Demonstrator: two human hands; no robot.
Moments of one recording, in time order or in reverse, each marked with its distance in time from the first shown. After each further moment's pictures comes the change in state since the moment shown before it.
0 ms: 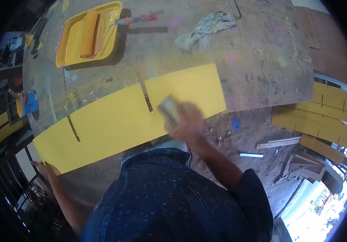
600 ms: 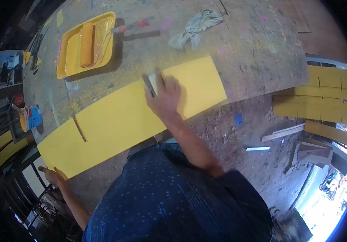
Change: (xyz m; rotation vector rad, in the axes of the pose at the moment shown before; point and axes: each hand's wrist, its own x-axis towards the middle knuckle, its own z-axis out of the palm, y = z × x) left_hand -0.014 0.007 0.000 0.012 -0.111 0.195; right_hand 0.069 -0.045 0.060 -0.102 0.323 0.215
